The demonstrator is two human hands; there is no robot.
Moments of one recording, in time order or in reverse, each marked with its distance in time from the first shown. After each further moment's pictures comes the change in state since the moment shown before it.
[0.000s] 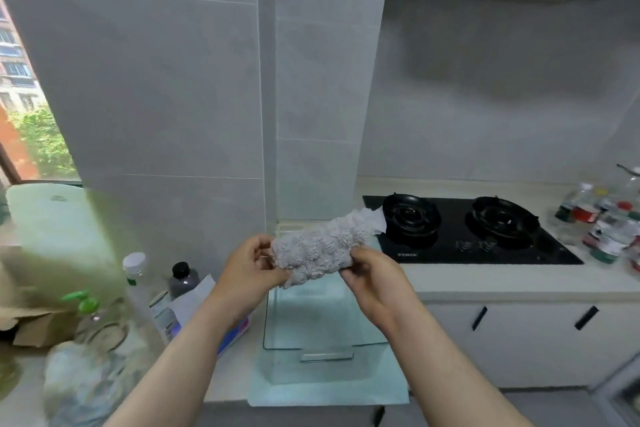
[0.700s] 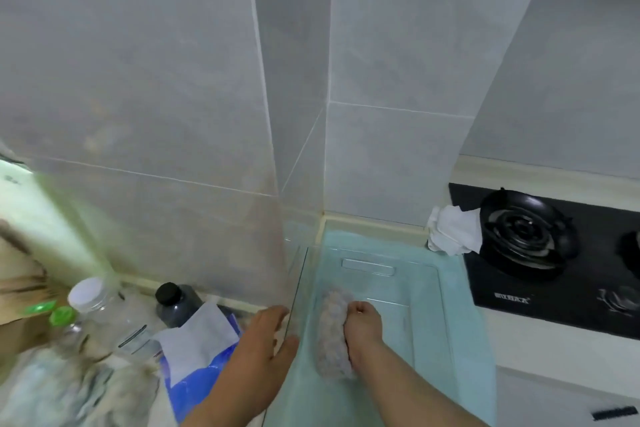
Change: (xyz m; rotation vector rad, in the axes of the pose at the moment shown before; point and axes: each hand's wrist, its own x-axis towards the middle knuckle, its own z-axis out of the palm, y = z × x) left_hand 0.105 -0.162 0.000 0.599 0.129 -0.224; right_hand 0.279 0.167 -0.059 -0.745 0.313 0.348
